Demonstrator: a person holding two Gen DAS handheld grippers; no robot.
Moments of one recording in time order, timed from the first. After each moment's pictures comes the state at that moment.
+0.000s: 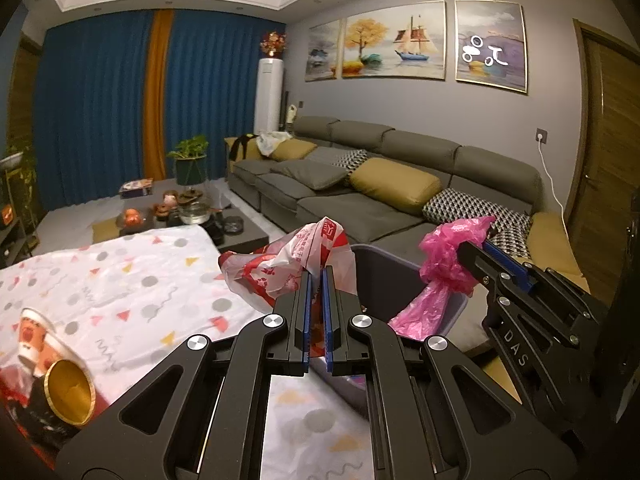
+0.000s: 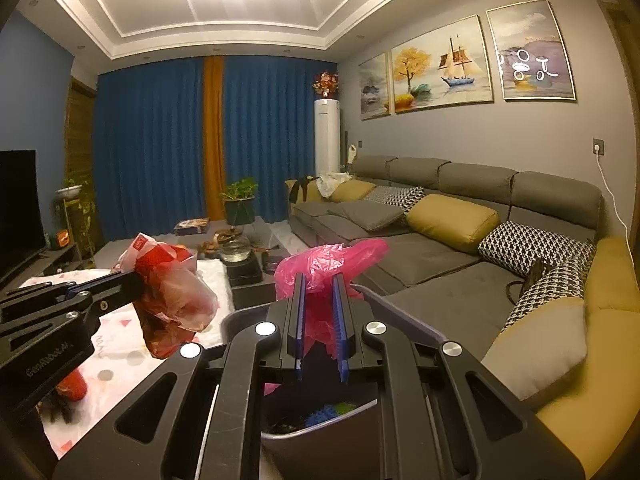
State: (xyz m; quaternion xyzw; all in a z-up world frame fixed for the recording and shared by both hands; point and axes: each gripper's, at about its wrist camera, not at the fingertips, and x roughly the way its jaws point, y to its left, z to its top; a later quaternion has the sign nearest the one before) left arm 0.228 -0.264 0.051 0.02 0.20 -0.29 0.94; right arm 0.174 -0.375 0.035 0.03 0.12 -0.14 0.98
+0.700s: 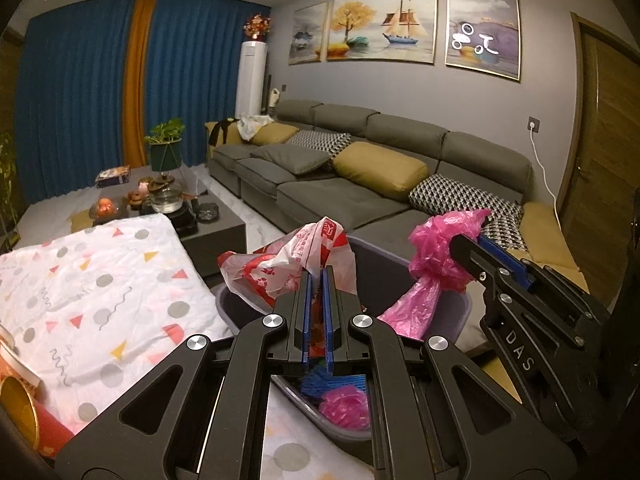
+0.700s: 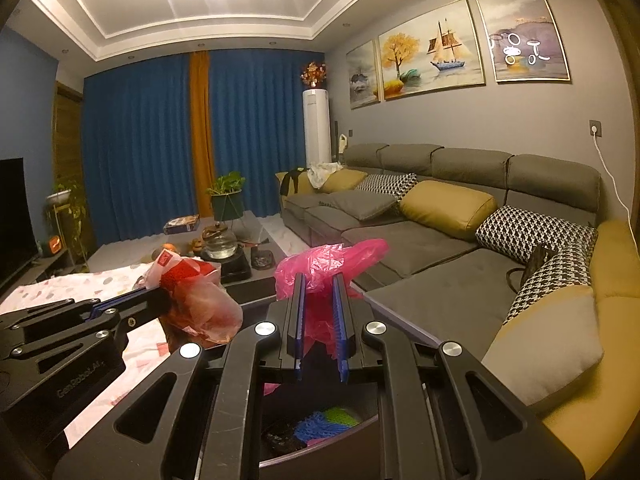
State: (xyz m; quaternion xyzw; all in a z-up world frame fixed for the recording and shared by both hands) left arm 0.269 -0.308 0.028 0.02 0.22 -0.32 0.92; right arm 0.202 -0.390 0.021 0.05 0.14 -0.15 0.98
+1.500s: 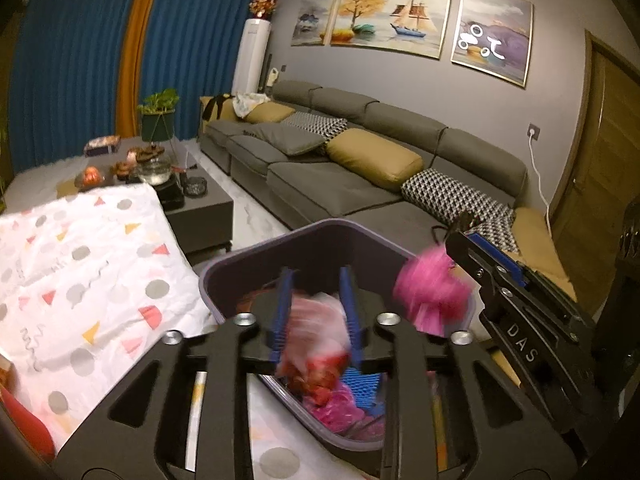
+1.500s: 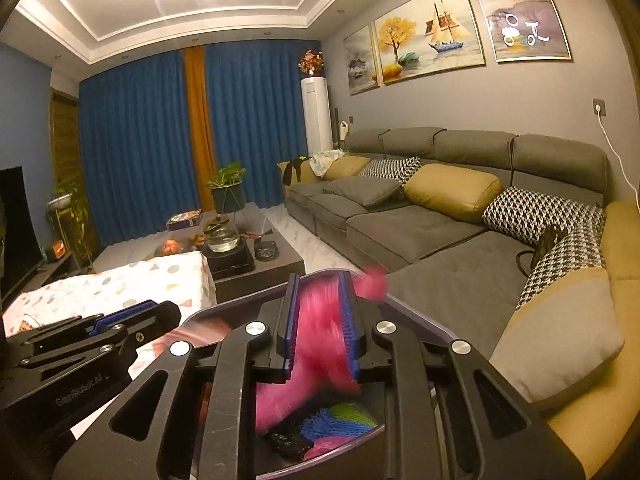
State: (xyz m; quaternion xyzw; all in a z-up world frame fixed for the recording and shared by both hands) left arm 0.300 -0.303 0.007 -0.02 0.27 -0.33 0.90; right arm 0.218 -0.408 0.018 0.08 0.15 -0.14 0.97
